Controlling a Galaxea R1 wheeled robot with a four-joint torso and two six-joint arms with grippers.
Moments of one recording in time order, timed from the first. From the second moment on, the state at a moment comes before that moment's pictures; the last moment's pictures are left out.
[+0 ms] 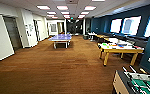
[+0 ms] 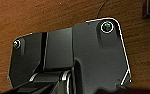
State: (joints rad) left arm 1.50 3.04 -2.81 0.03 -0.14 -0.10; right arm -1.52 3.05 -2.77 -0.03 0.11 0.12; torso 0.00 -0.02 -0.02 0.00
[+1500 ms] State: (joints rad) left arm 1.50 3.04 -2.81 0.03 -0.14 -0.10; right arm -1.52 3.05 -2.77 -0.03 0.11 0.12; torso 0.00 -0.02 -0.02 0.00
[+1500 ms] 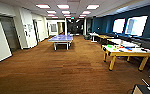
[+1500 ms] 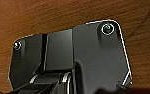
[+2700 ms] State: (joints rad) left arm 1.50 3.04 -2.81 0.03 -0.14 -0.10; right arm -1.52 3.05 -2.77 -0.03 0.11 0.12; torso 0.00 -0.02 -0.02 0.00
